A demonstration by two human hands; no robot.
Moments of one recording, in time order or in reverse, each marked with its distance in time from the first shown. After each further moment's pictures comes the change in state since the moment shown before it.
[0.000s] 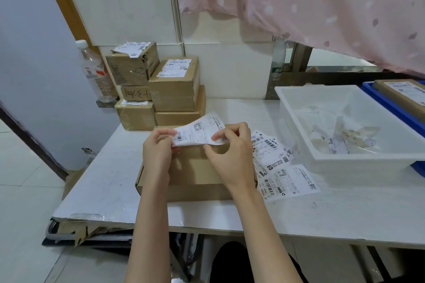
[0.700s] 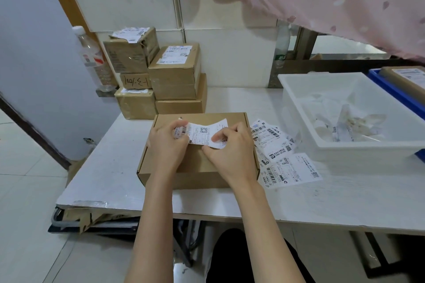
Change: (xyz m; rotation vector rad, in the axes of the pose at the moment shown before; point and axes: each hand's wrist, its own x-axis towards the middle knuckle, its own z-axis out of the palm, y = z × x) left_hand -0.001 -0.015 0.001 0.583 -0.050 0.271; right_hand -0.011 -0.003 -0.001 -0.130 -0.160 0.155
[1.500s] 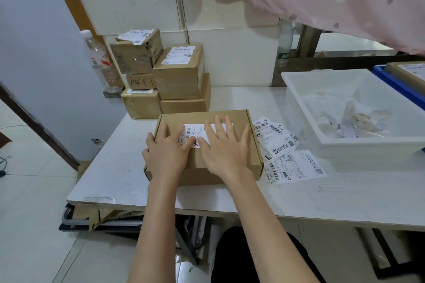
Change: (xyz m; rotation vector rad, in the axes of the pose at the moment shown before) left_hand -0.015 -0.005 -0.008 0.466 -0.147 -0.079; right_hand 0.004 -0.011 0.016 -0.607 -0.515 -0.070
